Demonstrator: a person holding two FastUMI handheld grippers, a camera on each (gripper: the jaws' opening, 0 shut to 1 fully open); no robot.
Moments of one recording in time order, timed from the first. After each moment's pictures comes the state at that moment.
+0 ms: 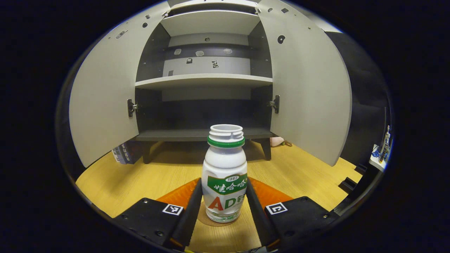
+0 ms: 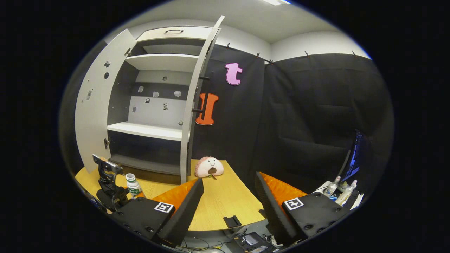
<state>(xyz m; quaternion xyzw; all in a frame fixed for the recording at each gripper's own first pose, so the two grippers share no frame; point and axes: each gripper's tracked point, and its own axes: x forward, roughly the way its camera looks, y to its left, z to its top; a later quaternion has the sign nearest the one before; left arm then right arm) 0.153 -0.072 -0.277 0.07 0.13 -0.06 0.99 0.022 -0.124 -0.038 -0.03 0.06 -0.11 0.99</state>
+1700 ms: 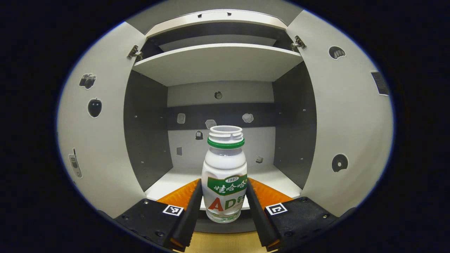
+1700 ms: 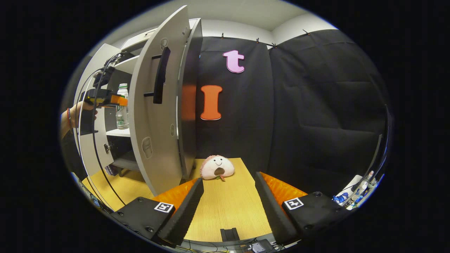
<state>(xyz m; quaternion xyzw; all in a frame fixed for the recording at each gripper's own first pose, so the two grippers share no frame) 0.337 -0.094 0.075 0.09 0.03 0.00 1.00 0.132 -0.214 -0.093 0.04 0.07 -0.02 1.00</state>
